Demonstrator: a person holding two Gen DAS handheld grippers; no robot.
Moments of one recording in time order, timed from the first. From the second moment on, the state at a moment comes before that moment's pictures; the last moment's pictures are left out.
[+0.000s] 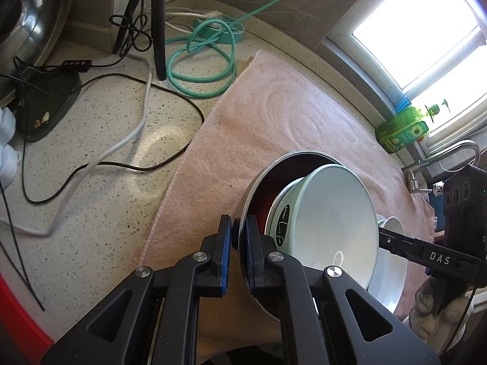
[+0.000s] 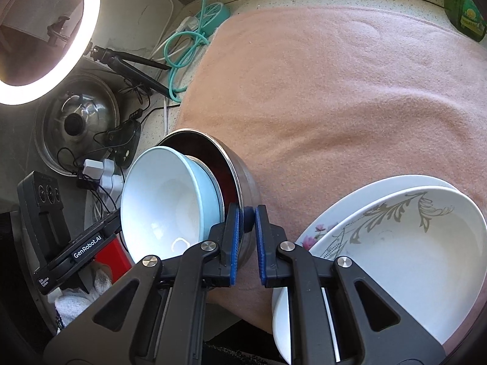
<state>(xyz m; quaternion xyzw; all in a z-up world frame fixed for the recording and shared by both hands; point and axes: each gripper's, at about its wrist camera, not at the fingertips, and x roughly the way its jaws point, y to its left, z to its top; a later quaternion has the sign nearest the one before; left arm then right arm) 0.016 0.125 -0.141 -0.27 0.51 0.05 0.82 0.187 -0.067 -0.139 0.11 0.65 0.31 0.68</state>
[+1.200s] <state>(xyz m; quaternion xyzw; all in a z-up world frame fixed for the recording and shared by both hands) 0.024 0.065 -0.074 -0.23 0.47 0.01 0.85 0.180 -0.162 -0.076 0.19 0.64 0.30 0.68</state>
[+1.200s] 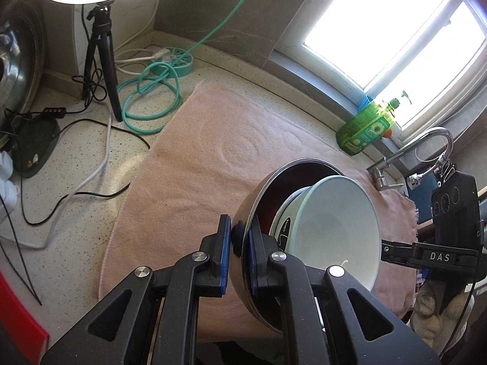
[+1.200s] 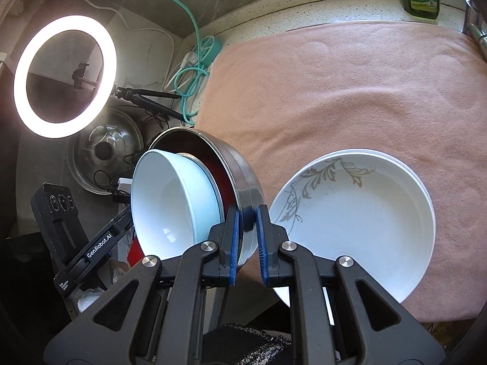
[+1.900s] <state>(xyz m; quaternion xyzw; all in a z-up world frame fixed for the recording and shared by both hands) 0.044 -0.037 -0.083 -0.21 0.51 -0.04 0.83 0.171 -0.265 -0.092 0.19 0.67 0.24 0.67</state>
